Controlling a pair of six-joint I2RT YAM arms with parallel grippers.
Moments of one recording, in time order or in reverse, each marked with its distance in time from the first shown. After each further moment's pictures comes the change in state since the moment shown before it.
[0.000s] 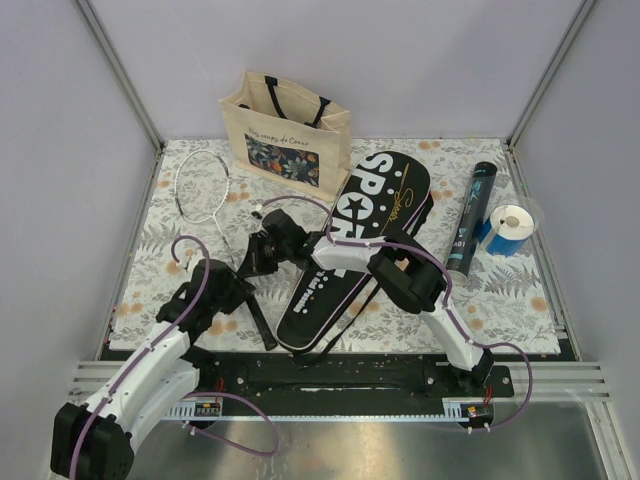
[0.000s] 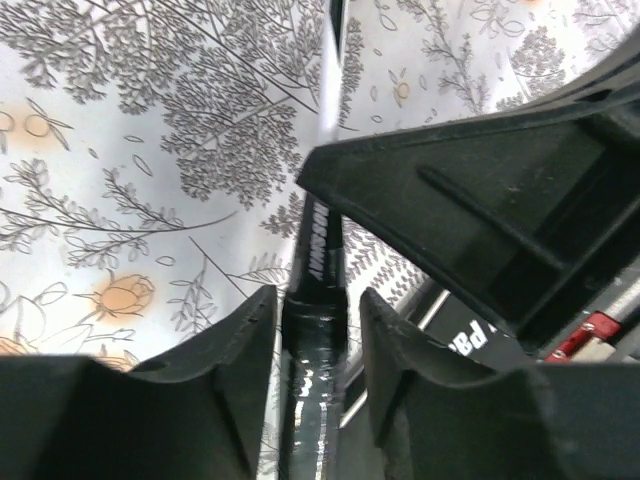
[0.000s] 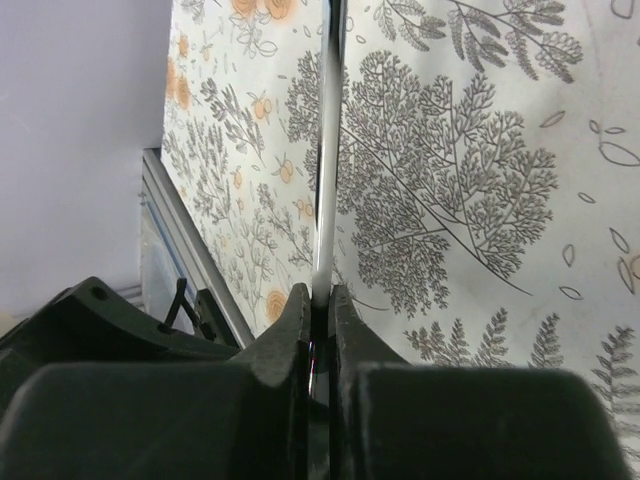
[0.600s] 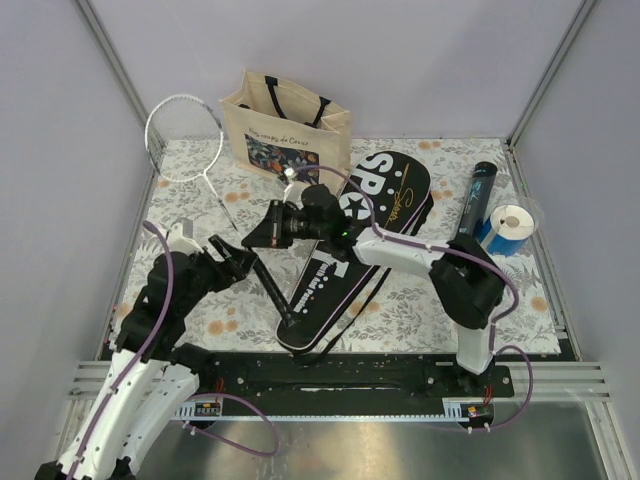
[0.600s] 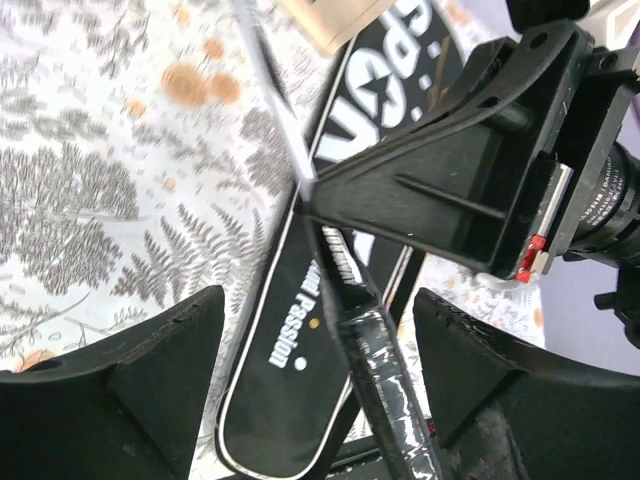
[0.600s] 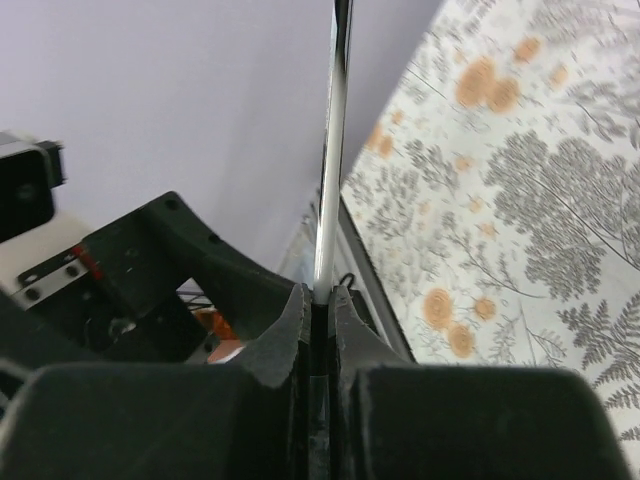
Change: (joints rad) left arm -0.002 -0.217 0.282 -0.117 0.130 0.245; right arm -0.066 -0.355 -0.262 0.252 -0.071 0.105
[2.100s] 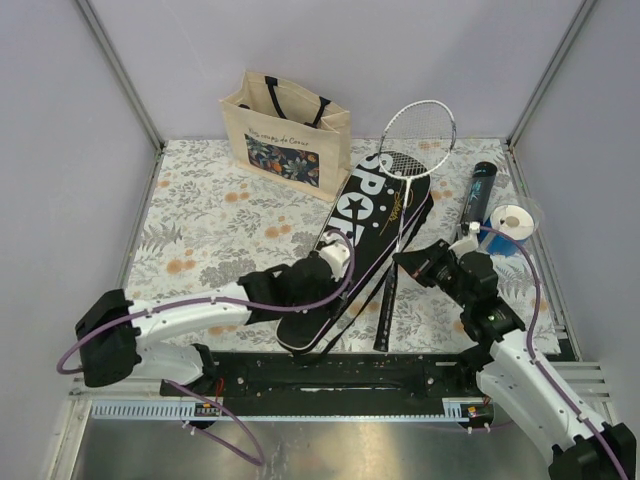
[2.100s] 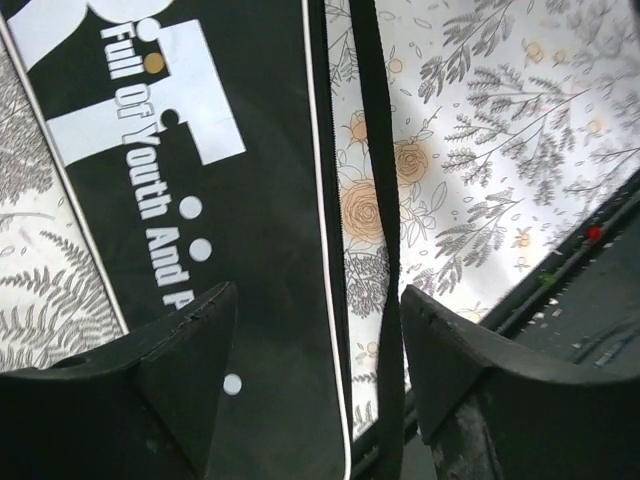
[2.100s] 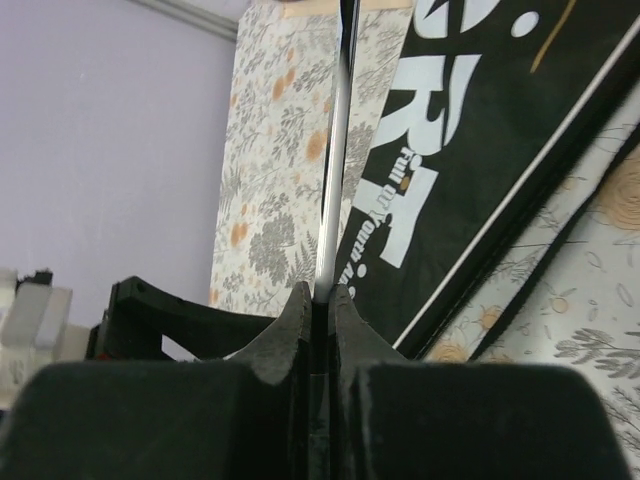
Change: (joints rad) left arm -0.728 0.743 0.196 0.277 -0.210 0.411; right arm -0.520 -1.294 -0.987 -0.317 0.279 -0.006
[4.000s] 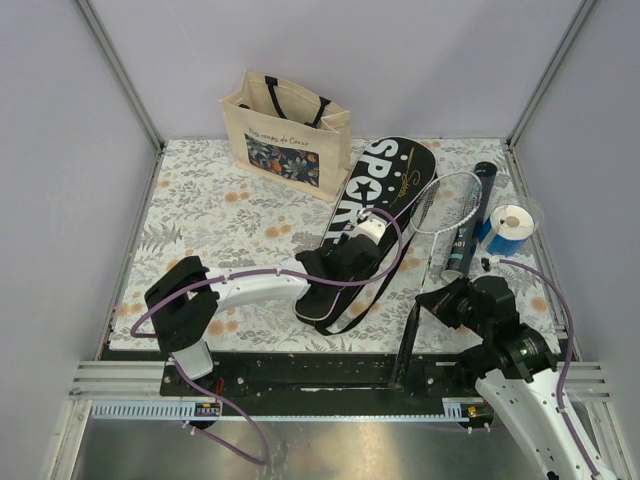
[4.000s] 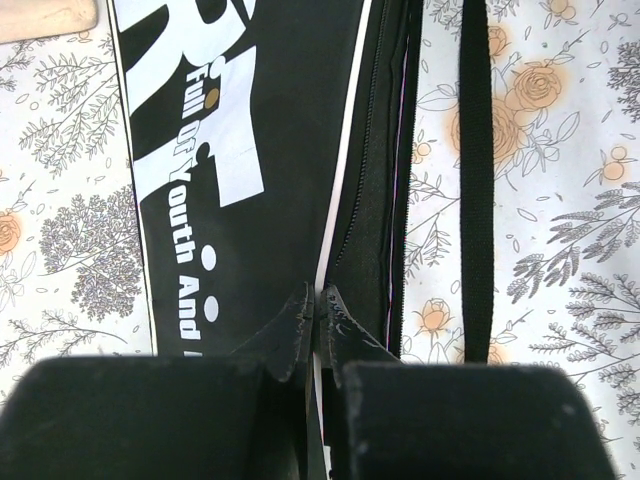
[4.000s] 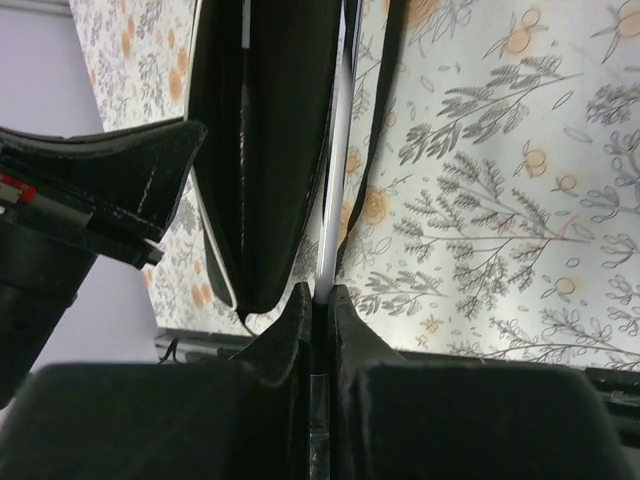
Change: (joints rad) left arm -0.021 0.465 0.334 0.092 -0.319 0.069; right arm -0.020 -0.343 0.109 -0.809 0.101 0.058
